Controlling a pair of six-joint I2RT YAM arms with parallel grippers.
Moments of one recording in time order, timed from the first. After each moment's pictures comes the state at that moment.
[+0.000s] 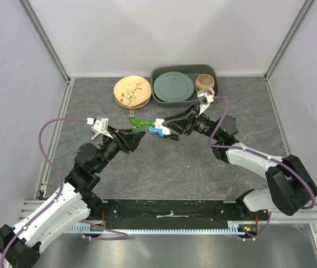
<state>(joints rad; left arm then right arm) -0.63 0.61 0.45 0.29 0.05 -0.59 0.55 1.38 0.67 1.08 -0.67 0.77</state>
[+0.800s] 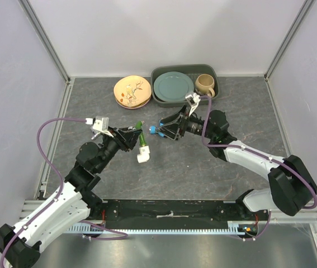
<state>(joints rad) -0.63 0.61 0.46 0.23 -0.06 -0.50 0.60 1.37 0.74 0.80 -0.65 0.60</state>
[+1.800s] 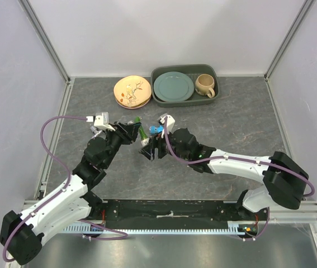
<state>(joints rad) -0.63 0.77 0.46 0.35 -0.24 -0.60 0.97 1.43 0.81 0.39 -0.07 0.52</state>
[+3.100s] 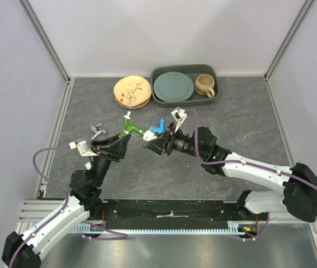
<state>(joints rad) -0.63 0.40 0.07 0.83 -0.14 -0.65 0.93 1.26 0.74 0.57 -0.27 0.69</state>
